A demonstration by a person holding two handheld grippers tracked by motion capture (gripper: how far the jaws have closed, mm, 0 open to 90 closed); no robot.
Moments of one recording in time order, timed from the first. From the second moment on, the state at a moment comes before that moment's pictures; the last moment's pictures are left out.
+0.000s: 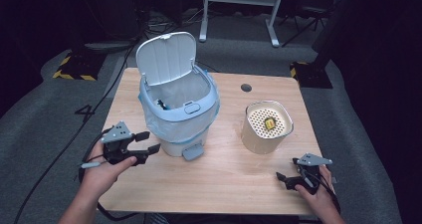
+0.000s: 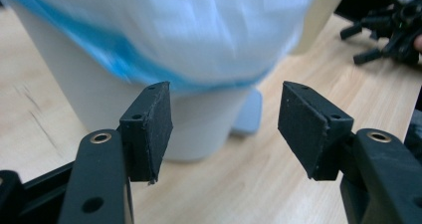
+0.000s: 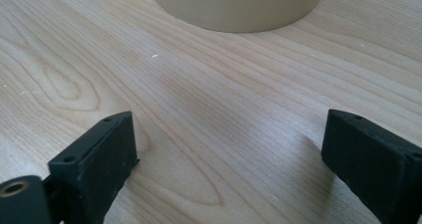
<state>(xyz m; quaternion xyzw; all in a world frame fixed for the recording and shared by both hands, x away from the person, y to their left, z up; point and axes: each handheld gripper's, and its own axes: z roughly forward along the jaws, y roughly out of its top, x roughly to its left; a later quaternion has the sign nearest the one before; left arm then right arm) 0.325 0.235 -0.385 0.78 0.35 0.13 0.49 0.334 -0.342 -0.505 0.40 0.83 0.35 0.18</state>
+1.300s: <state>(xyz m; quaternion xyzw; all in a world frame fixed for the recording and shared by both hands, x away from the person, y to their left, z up) 0.394 0.266 -0.248 0.69 0.38 0.26 0.56 0.334 -0.342 -0.505 0.40 0.83 0.35 0.18</state>
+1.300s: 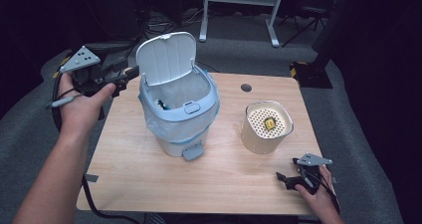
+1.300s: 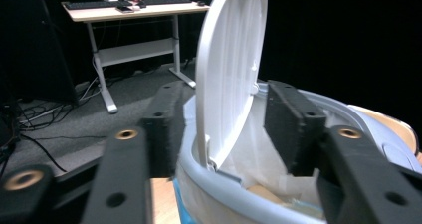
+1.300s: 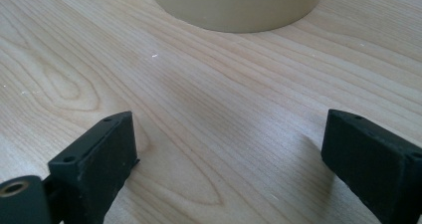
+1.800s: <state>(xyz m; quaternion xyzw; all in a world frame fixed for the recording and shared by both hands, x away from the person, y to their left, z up) 0.422 0.255 -0.238 0.69 0.38 0.24 0.57 0.334 -0.342 -0.505 0.40 0.83 0.35 0.18</state>
